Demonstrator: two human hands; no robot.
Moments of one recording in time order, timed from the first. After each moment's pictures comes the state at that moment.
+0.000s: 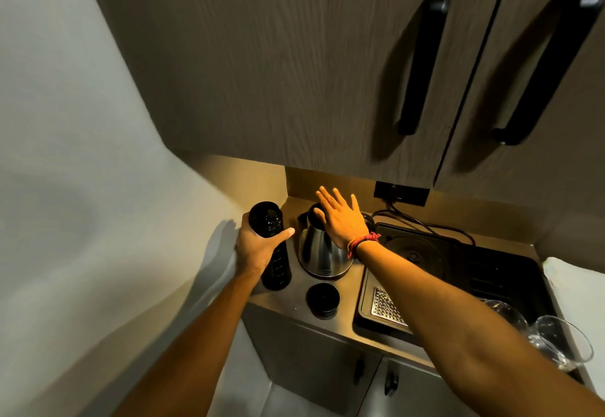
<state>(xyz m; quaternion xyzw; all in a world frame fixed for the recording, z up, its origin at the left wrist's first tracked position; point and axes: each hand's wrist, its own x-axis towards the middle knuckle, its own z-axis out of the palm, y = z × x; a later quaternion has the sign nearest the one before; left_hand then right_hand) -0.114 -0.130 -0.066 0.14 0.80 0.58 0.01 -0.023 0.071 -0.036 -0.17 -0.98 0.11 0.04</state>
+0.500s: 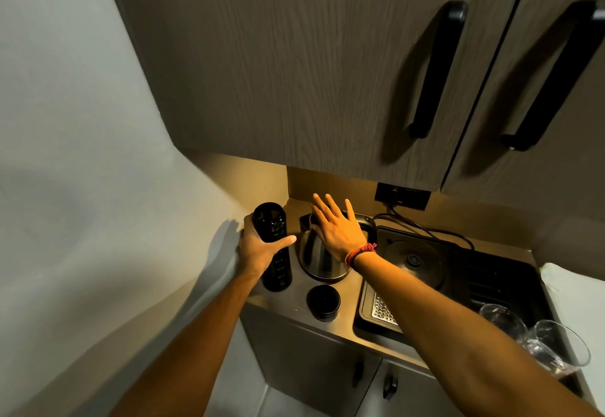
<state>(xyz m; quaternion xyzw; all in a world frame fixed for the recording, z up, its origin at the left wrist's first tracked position) -0.116 -0.137 -0.068 0.17 0.81 0.56 0.04 -0.017 0.048 -0.043 -0.14 -0.99 0.02 0.03</state>
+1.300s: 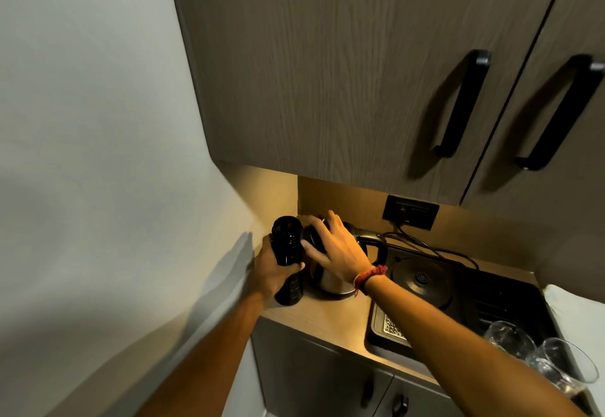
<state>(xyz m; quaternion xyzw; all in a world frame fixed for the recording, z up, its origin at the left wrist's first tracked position) -0.102 -0.170 -0.059 0.26 0.80 0.53 0.09 -0.002 -0.014 -0.007 -0.05 -0.96 0.12 0.24</state>
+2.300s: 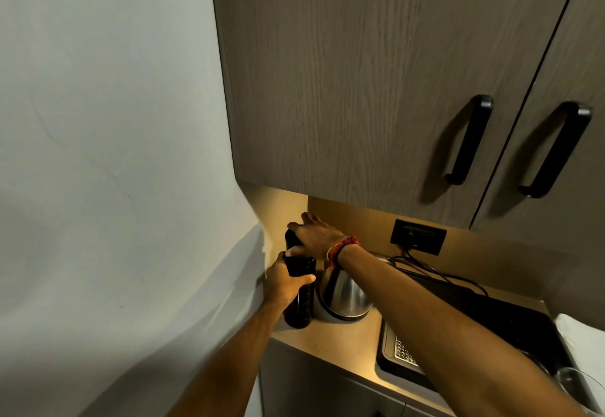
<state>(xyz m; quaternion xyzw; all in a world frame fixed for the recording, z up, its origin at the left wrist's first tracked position) -0.106 -0.163 -0.043 0.18 0.84 0.50 0.10 -0.071 -0.054 0.075 -0.07 -1.00 -0.01 -0.03</state>
